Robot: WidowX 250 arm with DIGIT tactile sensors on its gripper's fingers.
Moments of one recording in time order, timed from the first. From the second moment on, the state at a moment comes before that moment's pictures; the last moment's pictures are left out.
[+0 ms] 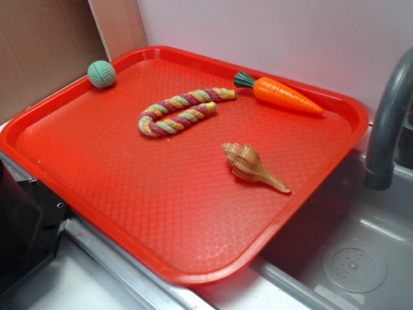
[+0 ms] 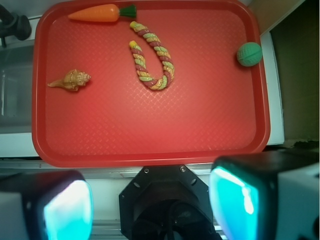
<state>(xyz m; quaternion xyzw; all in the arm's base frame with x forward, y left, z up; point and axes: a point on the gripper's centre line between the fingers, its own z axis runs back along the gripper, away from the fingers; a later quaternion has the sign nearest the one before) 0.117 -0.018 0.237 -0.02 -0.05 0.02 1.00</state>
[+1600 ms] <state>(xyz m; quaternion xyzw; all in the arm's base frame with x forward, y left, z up) 0.212 -0.120 0.125 -0.02 -0.09 -0.35 0.93</state>
